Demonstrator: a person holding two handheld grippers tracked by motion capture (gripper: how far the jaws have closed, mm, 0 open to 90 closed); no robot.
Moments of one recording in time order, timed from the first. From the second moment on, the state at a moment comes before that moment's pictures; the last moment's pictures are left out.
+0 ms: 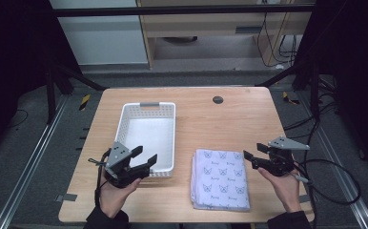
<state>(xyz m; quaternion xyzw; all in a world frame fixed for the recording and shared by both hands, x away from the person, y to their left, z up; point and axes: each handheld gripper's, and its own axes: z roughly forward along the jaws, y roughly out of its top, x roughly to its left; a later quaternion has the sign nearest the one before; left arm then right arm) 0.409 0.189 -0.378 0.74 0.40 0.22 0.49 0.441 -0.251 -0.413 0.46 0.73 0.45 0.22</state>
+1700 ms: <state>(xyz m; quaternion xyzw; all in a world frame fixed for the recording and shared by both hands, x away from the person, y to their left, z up) 0.379 0.088 -0.449 0.82 0.35 0.16 0.42 0.447 -0.244 -0.451 0.47 0.76 0.41 0.20</state>
